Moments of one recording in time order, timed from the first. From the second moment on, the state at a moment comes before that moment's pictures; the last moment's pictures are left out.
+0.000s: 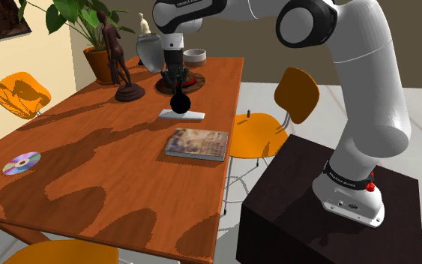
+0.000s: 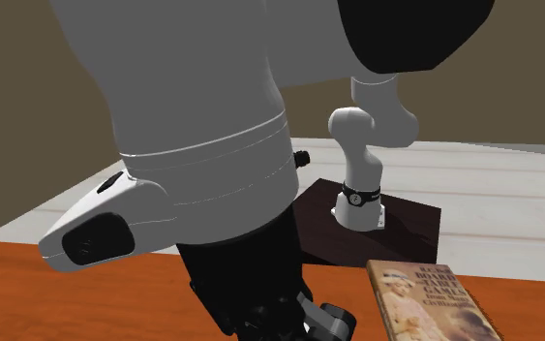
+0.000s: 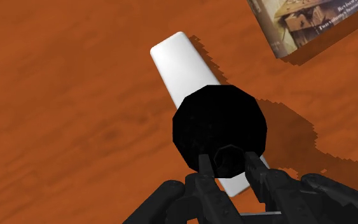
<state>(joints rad) 0.09 0.56 -0.02 -1.25 0.20 1.71 0.04</state>
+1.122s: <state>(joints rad) 0.09 0.59 -0.02 -1.01 0.19 1.50 0.07</state>
